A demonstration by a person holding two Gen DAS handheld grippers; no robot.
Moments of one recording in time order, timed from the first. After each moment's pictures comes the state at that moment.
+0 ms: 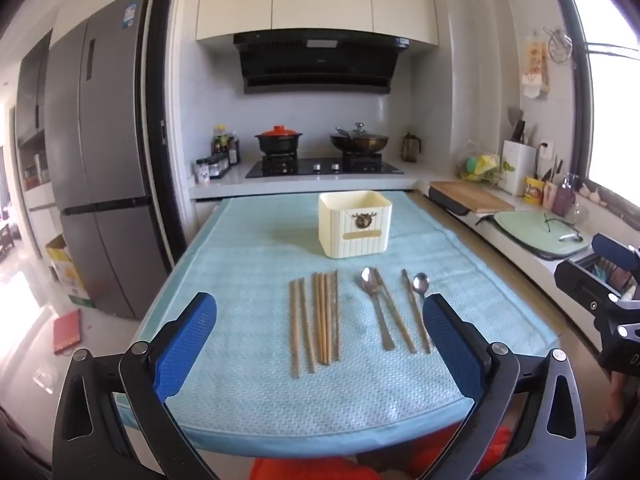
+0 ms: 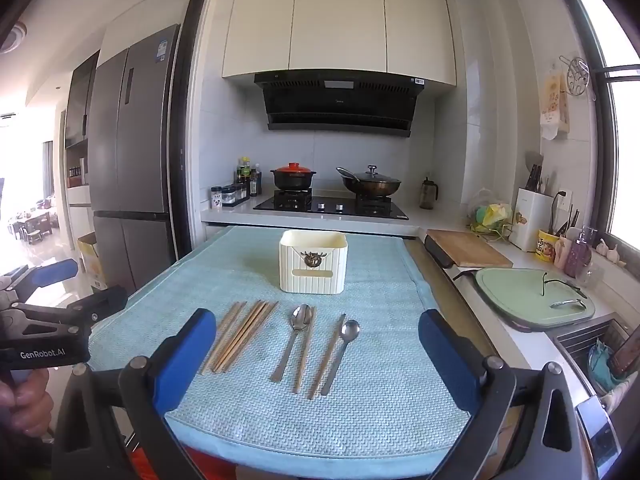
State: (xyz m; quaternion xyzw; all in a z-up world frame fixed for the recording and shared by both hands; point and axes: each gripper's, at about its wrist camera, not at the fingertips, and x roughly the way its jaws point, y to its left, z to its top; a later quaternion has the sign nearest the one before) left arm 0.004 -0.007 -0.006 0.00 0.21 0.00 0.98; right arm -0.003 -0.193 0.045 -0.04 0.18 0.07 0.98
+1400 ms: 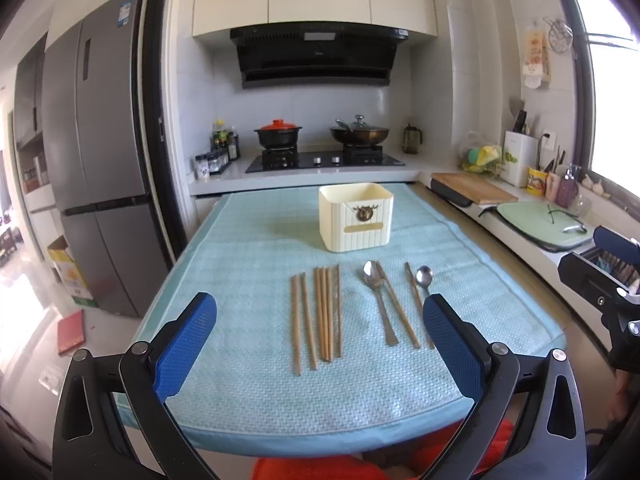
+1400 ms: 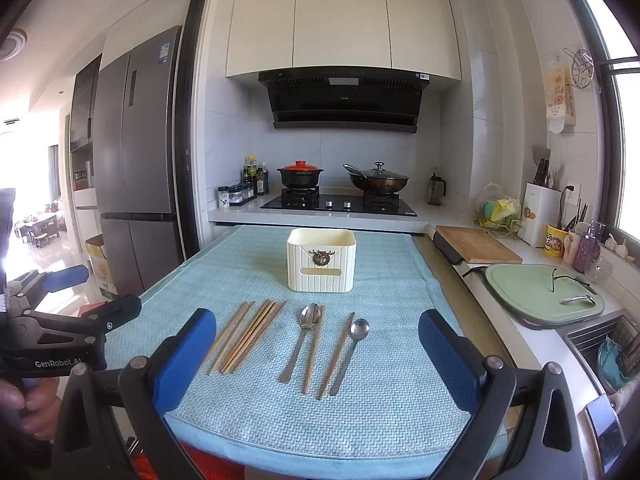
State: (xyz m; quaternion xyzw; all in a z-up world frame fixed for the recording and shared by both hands) left arm 0.010 -0.008 -0.008 0.01 0.22 0.00 0.98; right arm 0.002 -0.196 0.045 -0.03 0.18 0.09 0.98
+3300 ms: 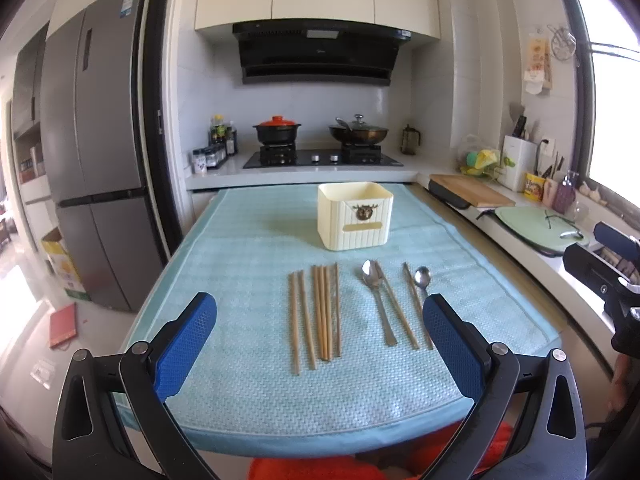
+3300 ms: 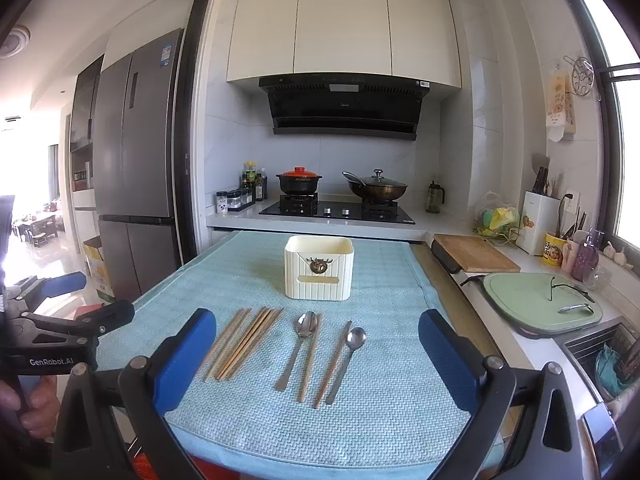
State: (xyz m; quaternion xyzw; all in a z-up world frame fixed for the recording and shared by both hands) left arm 0.014 0.002 -0.012 0.00 0.22 -0.01 0.97; right arm 0.006 -0.197 0.048 -0.04 0.17 0.09 0.98
